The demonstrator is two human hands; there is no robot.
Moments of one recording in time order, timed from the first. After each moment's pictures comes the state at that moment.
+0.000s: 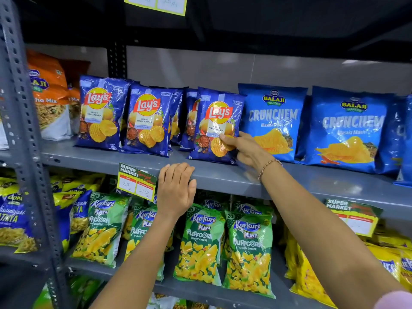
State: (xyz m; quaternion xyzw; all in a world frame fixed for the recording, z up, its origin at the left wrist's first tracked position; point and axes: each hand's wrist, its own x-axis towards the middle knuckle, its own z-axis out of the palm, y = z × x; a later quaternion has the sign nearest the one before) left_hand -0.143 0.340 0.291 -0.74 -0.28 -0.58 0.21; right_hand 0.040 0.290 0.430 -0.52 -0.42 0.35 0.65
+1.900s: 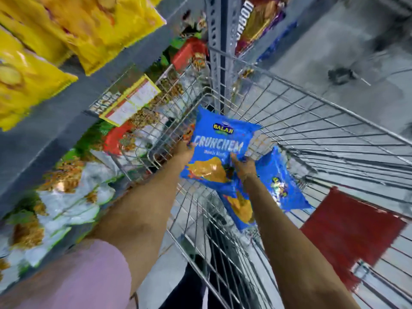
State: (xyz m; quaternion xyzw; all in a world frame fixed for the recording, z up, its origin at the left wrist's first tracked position) left_hand 0.189 -0.026 -0.224 -0.78 -0.36 0.31 -0.41; right_hand 0.156 -0.203 -0.218 -0.69 0.37 0.22 0.59
